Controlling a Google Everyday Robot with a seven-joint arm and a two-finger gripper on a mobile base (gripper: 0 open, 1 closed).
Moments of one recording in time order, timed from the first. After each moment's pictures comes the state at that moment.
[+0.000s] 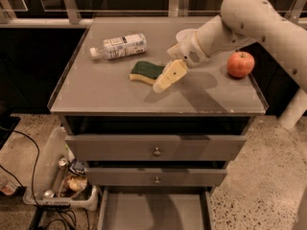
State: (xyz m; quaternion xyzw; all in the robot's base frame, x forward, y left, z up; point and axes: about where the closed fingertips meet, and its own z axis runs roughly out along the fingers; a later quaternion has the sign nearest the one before) arm 0.647 -0.054 0.863 -0.54 0.74 0.23 0.33
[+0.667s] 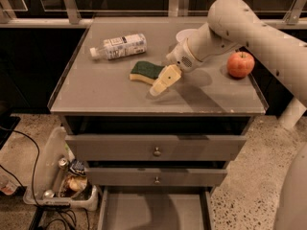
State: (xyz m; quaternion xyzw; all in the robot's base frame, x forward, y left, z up) arm 0.669 -0.047 0.831 -0.53 0.76 0.20 0.31
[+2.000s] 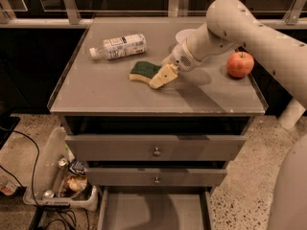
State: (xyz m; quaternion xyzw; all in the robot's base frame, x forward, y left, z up) arm 0.677 -0.046 0.822 -0.51 0.78 0.20 0.30
